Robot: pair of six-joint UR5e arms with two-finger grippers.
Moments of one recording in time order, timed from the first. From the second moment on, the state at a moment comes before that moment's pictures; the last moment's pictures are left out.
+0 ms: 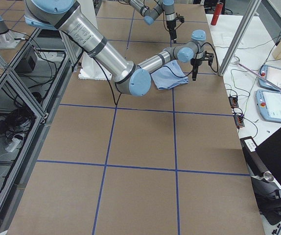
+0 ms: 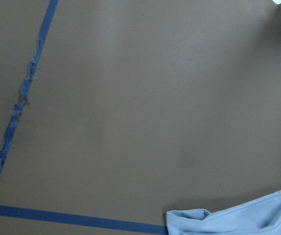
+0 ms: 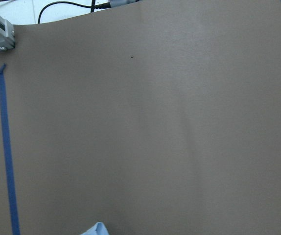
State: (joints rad) left arm -0.82 -2.12 -1.50 -2.11 -2.00 -1.32; right arm 0.94 -0.69 1.16 -1.37 2.05 1.07
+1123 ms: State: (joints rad) left arm -0.71 -2.26 -1.29 -2.18 -1.93 -1.40; right arm 1.05 -0.84 1.33 -1.46 2.11 0.89
